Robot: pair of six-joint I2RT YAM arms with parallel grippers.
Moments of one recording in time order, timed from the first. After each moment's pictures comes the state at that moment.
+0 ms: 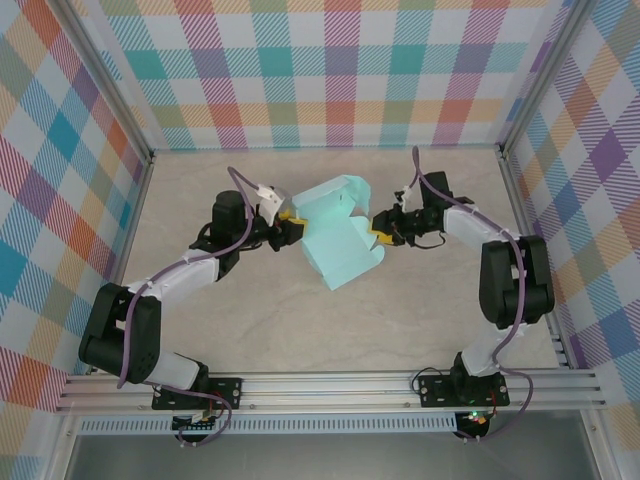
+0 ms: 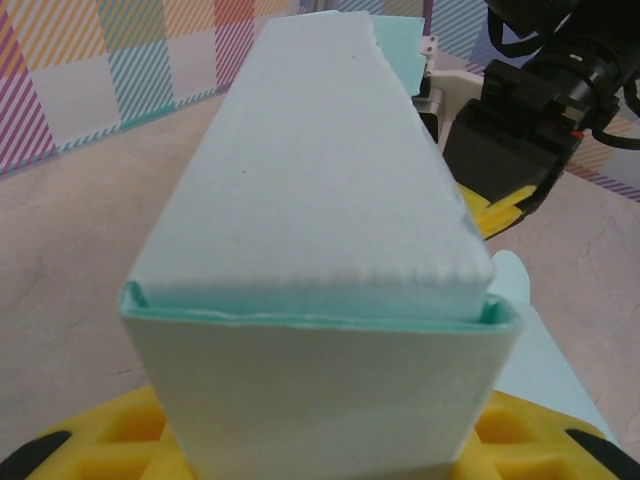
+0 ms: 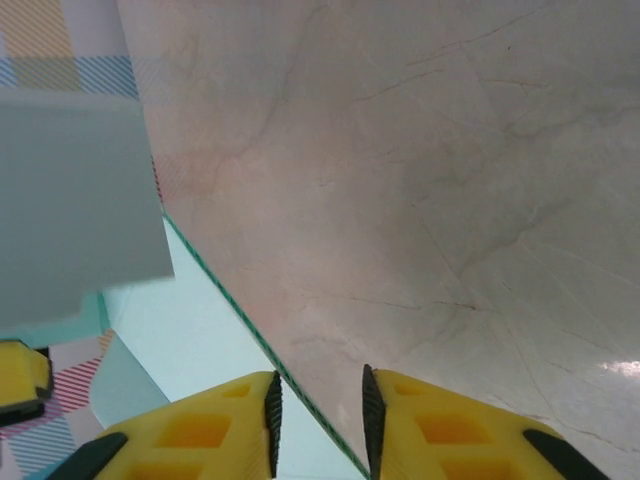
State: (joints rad) left arm -0.36 1.44 0.82 0.27 0.63 0.08; right arm 0.17 1.76 1.17 -0.51 -0.88 0.56
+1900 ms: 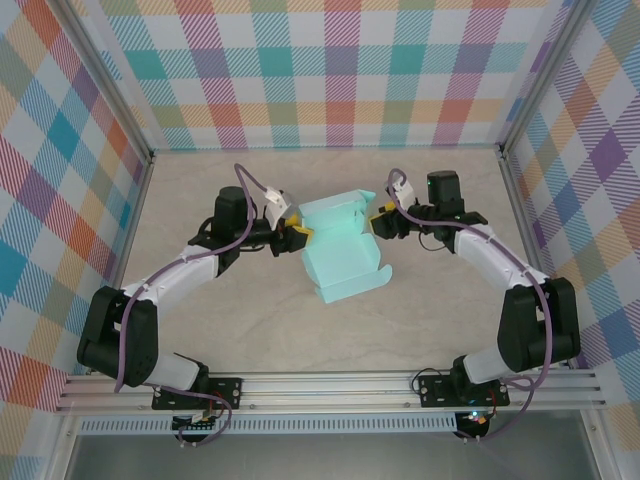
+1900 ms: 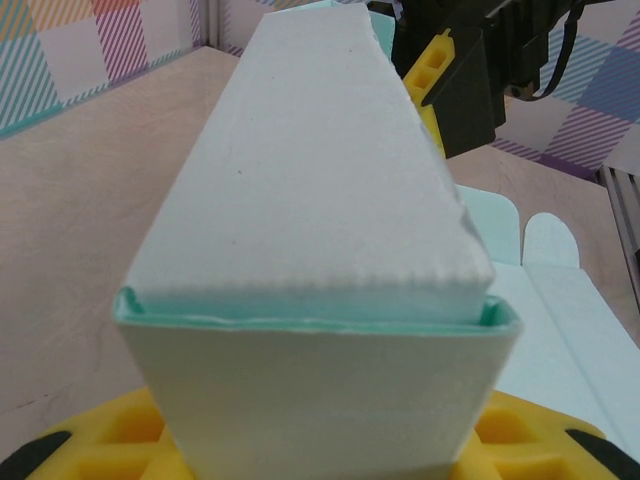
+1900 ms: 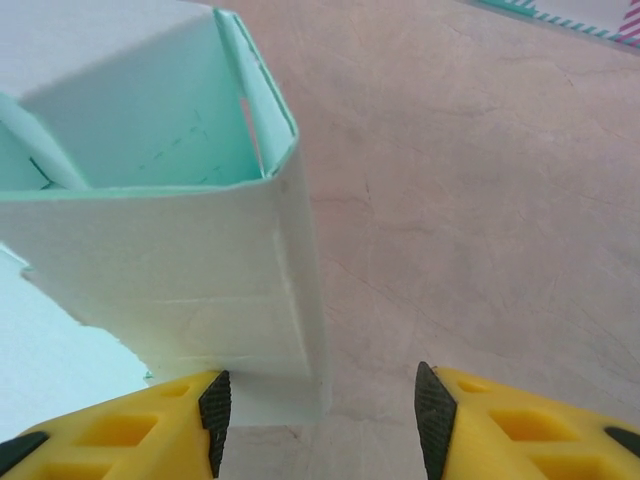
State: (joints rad) left arm -0.37 1.43 0.88 0.10 0.79 0.18; right arm 0.24 1.47 1.02 -0.26 -0.68 -0.25
